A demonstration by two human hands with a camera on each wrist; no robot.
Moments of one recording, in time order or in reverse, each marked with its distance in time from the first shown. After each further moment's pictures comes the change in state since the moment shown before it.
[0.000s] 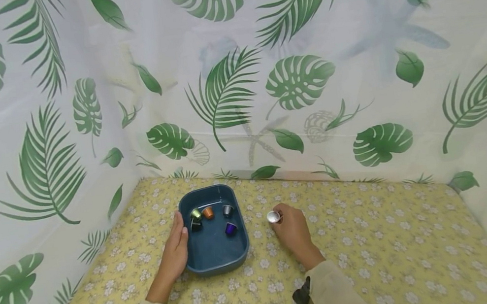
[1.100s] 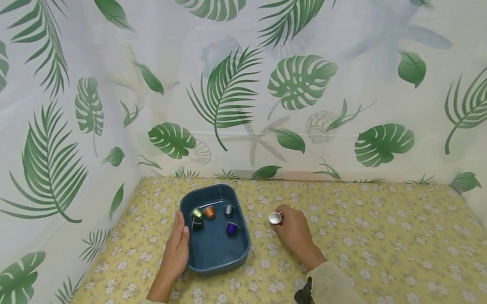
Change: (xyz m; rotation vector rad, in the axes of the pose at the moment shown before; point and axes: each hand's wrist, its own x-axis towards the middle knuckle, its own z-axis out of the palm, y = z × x) left_hand 0.000 0.001 0.000 0.000 0.010 0.003; right_hand -0.002 0.005 0.003 -0.004 -0.028 0.030
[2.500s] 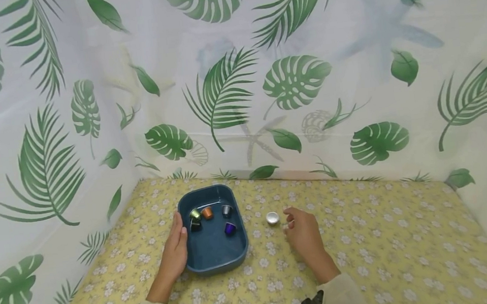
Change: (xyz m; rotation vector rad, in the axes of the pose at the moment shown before) left_hand -0.001 0.000 0.001 -0.006 -0.001 -0.007; right_hand -0.023 -0.011 -0.039 0.024 -0.009 0.076
